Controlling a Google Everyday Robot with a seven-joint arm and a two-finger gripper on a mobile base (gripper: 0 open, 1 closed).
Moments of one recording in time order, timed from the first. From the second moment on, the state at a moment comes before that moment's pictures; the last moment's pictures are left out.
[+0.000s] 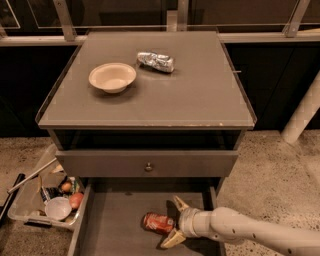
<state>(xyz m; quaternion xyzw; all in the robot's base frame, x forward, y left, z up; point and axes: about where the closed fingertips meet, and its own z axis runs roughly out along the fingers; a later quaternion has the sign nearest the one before) 0.466 -0.054 0.385 -0.55 0.72 0.18 0.38</state>
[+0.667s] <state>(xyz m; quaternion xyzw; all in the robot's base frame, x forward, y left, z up) 0.465 -0.048 0.369 -0.54 0.72 0.19 0.39</state>
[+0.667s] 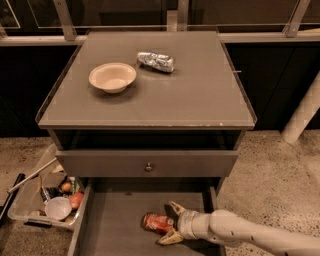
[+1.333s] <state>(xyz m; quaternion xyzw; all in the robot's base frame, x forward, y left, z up) 0.465 -0.048 0.369 -0.54 0.72 0.19 0.39</state>
